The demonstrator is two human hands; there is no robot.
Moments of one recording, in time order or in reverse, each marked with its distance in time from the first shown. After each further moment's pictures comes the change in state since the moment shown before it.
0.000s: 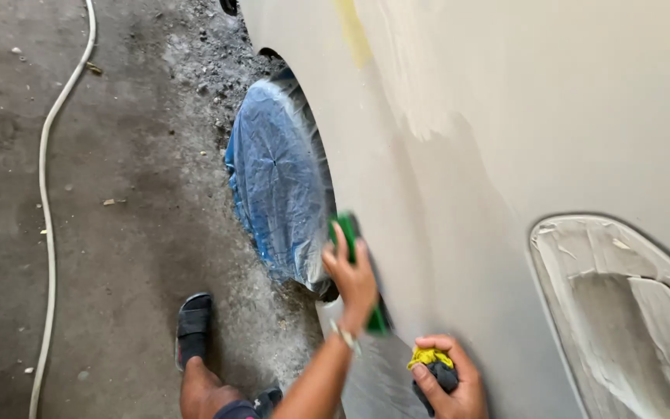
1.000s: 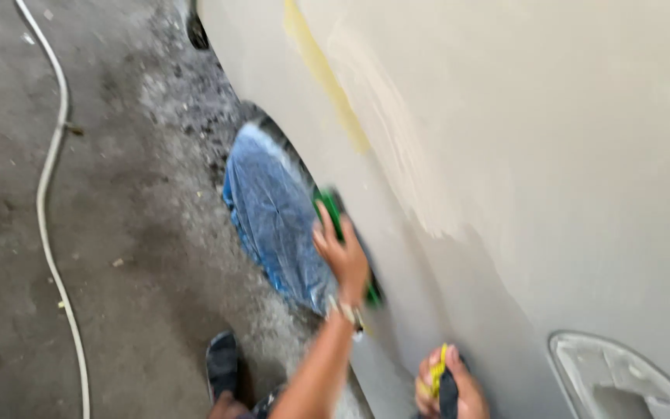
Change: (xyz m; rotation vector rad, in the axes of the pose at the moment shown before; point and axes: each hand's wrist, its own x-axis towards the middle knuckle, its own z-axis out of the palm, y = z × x) left_hand 0.165 0.054 0.025 0.119 0.148 0.333; right_hand 0.070 0.018 0.052 1.268 -0.115 0.444
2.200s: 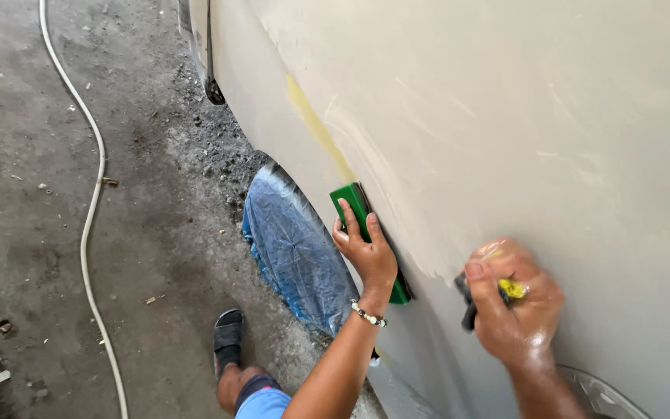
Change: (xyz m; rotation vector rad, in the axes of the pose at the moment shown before) left_hand 0.038 0.115 0.020 -0.041 0.007 0.127; right_hand 0.076 -0.193 0.308 -0.809 0.014 -0.897
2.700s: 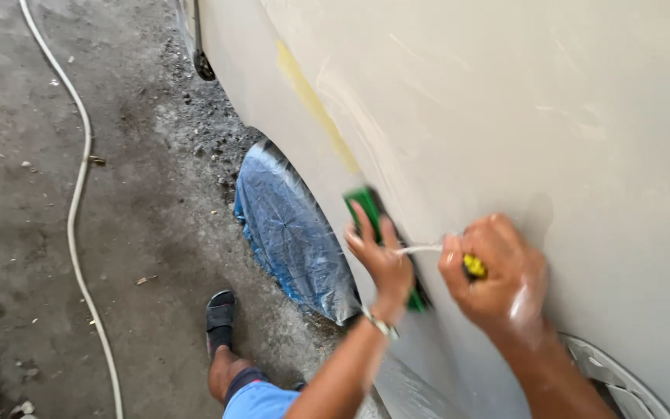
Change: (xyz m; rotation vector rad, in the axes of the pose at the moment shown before) left_hand -0.062 0.027 -0.017 -0.097 -0.093 -0.142; right_hand -0.005 -0.032 0.012 -0.987 -0.106 -0.426
